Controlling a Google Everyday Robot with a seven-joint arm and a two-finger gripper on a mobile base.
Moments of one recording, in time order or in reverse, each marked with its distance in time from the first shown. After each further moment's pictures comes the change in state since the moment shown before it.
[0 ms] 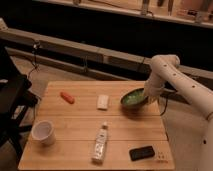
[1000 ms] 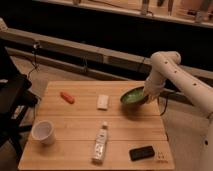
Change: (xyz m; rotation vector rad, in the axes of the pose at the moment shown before) arm -0.004 -0.001 -0.014 0.002 0.001 0.001
